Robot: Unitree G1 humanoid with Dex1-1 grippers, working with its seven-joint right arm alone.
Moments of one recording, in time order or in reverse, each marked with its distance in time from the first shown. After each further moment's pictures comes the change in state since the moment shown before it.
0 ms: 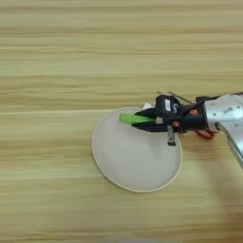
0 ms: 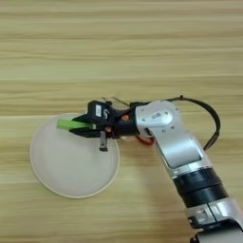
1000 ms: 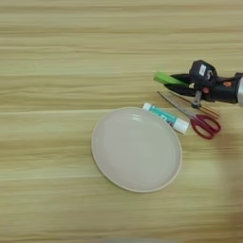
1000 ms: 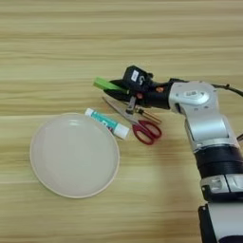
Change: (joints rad) arm -0.146 -0.061 -0.154 0.346 -0.025 -0.113 -0.119
